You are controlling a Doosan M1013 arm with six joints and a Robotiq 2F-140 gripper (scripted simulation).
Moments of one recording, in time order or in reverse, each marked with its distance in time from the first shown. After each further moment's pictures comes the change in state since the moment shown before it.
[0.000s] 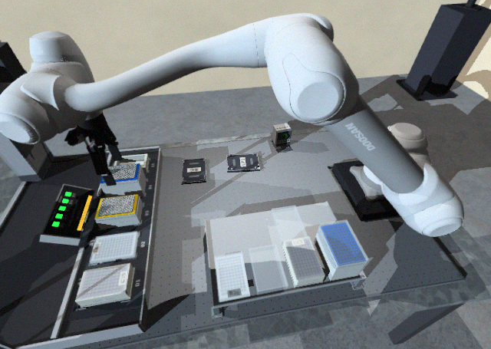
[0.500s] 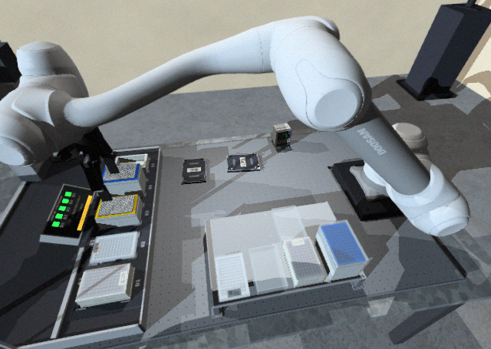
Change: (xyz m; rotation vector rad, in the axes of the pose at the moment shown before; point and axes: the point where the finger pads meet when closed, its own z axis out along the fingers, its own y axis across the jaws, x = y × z) arm 0.000 -0.065 0.000 0.000 0.000 0.000
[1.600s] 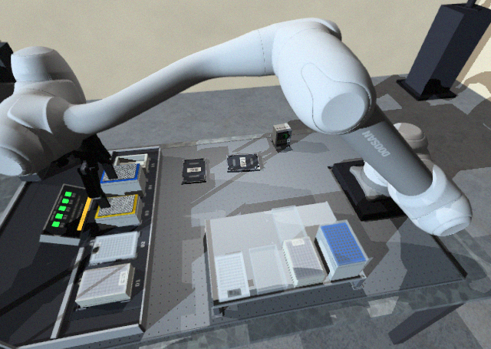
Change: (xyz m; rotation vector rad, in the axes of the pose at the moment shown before) arm 0.000 -0.026 0.000 0.000 0.000 0.000
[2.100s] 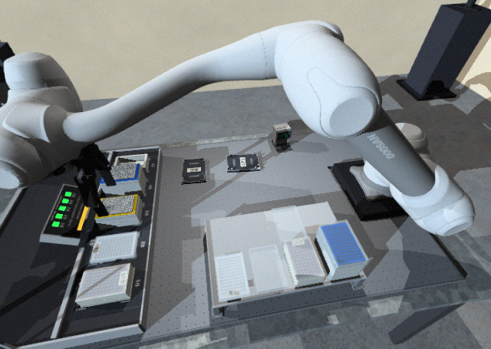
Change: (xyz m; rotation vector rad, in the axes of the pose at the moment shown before) arm 0.000 -0.031 0.000 0.000 0.000 0.000
